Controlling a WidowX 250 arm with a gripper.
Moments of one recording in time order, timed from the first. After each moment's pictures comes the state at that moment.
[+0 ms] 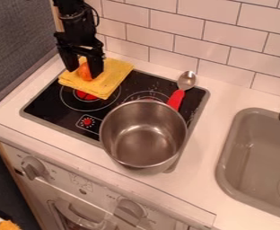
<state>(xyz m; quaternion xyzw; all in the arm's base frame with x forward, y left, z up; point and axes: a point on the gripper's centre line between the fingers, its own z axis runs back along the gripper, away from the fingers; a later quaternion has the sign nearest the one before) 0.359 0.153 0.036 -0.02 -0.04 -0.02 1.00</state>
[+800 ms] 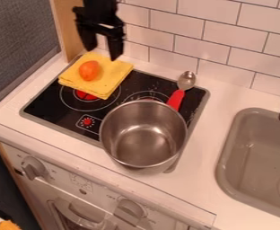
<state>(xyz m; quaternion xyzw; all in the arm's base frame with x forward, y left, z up) 0.371 0.103 0.085 0.00 -0.07 -0.08 0.99</state>
